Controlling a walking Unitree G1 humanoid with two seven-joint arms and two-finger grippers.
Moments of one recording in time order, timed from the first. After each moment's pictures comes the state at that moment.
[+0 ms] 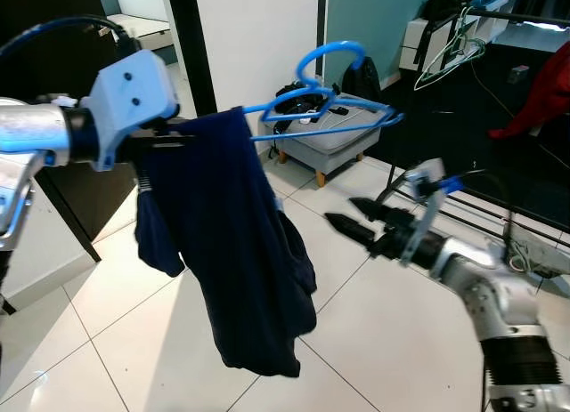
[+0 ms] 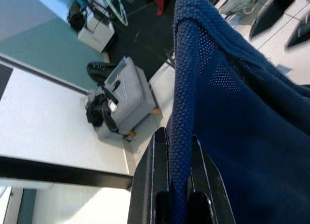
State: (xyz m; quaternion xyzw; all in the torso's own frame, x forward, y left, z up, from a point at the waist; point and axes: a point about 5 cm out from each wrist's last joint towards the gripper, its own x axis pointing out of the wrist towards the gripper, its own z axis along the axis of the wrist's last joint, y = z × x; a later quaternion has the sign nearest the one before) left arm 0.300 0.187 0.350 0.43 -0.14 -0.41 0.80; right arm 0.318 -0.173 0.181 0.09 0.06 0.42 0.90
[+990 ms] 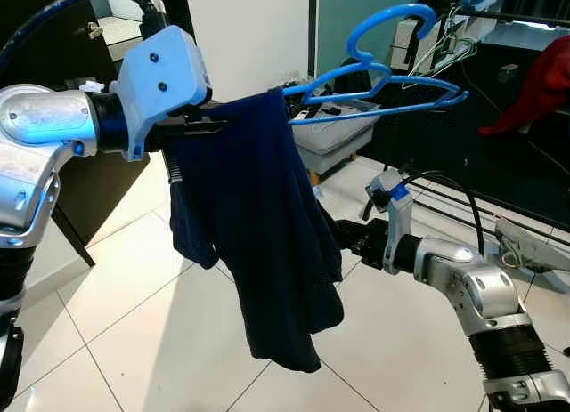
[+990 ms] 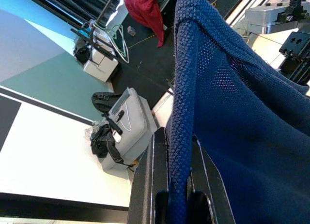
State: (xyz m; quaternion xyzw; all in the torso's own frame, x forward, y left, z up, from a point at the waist) left arm 0.293 0.164 0.363 0.41 -0.19 -0.42 0.79; right arm 0.326 -0.169 0.172 -0.01 0.14 0.38 0.92
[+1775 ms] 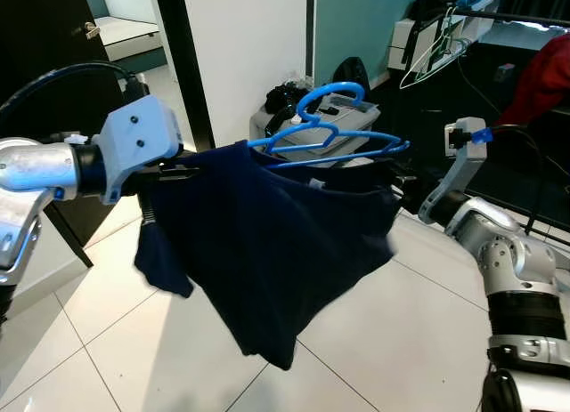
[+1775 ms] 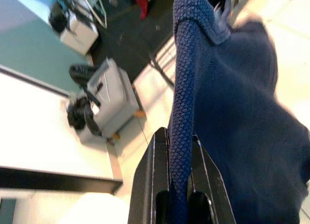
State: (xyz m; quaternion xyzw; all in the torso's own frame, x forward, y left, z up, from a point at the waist) left arm 0.292 0.205 0.305 0.41 -0.10 -0.42 0.80; right arm 0.354 -0.217 0.223 0.15 0.00 0.24 0.96
